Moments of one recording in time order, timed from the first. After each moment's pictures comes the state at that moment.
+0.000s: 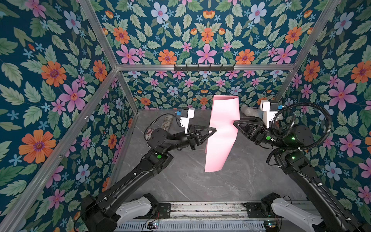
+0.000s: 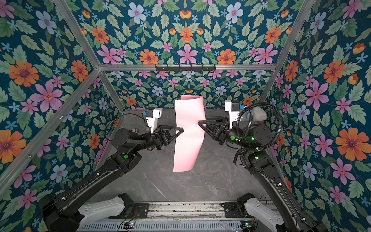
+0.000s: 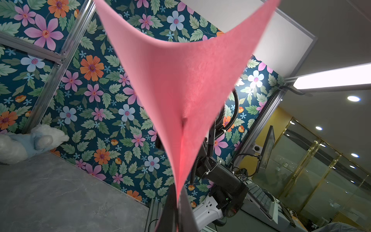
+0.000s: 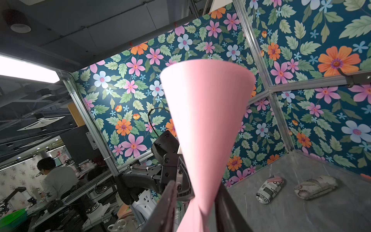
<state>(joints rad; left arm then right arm) -0.77 1.10 1.02 0.53 0.67 -0.86 0.48 0.95 1.11 0.33 -0.81 0.79</state>
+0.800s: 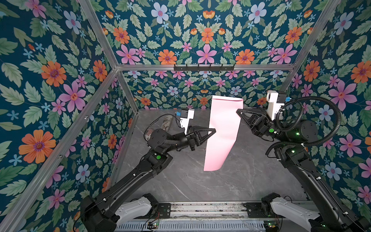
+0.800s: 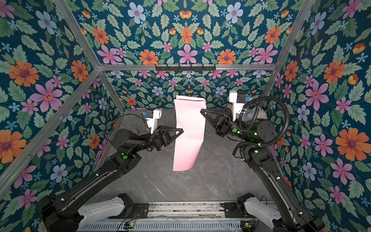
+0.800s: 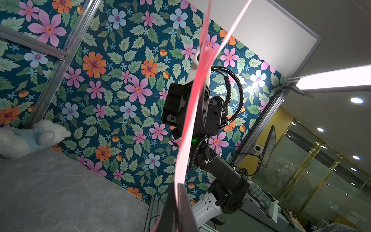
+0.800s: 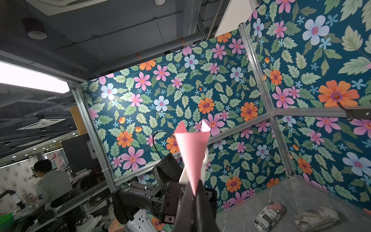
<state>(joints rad) -0.77 1.08 1.01 0.51 0.66 -0.86 0.44 1.03 1.22 0.42 -0.81 0.83</state>
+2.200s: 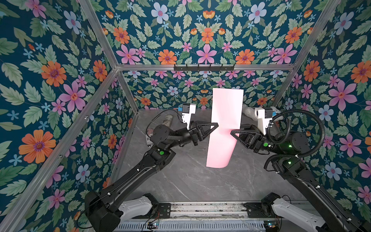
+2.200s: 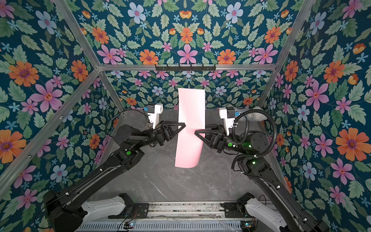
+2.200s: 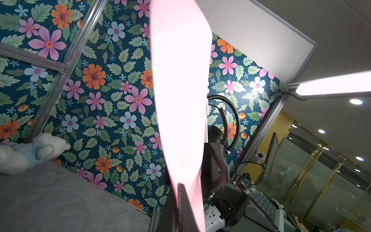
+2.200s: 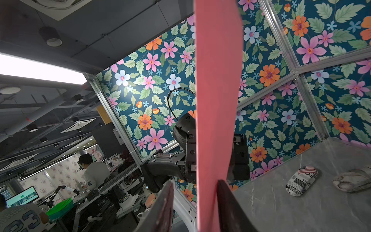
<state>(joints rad) -0.77 1.16 1.08 0.55 0.64 -0.87 0.57 0.89 1.00 0.37 -0.80 0.88</state>
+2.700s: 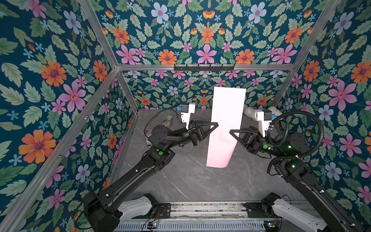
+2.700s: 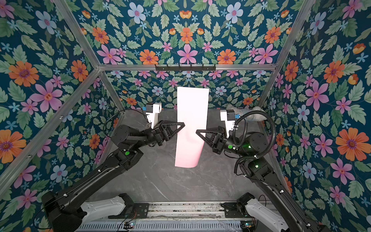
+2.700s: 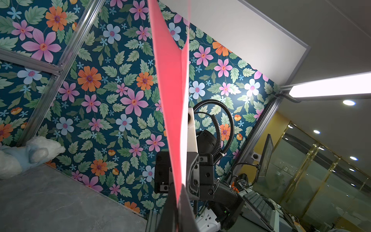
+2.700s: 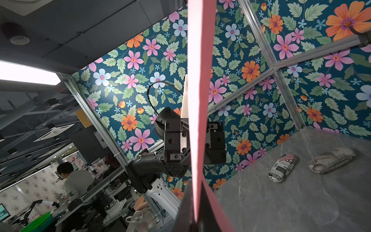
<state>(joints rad) -0.77 1.14 1.10 0.54 0.64 -0.88 0.58 0.85 1.01 0.20 -0.74 0.79</state>
